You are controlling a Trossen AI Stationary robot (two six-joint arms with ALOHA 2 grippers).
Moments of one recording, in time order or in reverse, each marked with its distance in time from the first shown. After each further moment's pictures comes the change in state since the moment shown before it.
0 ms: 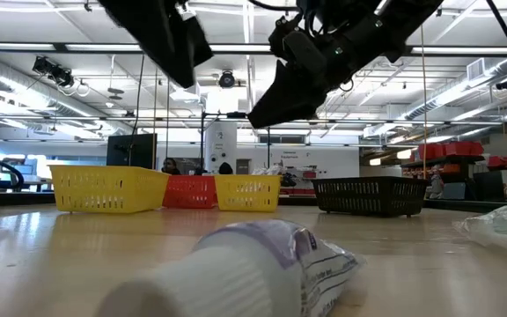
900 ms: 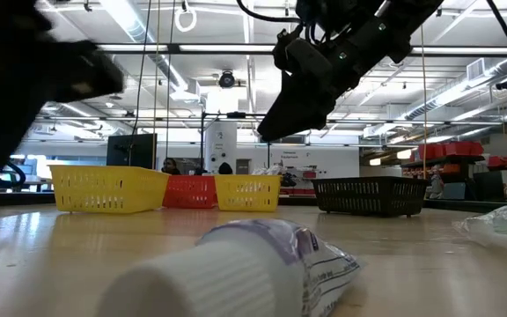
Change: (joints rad) left arm -0.296 0.266 0.123 -0.086 -0.030 -0.373; right arm 0.003 0.000 0.000 -0.088 0.001 0.104
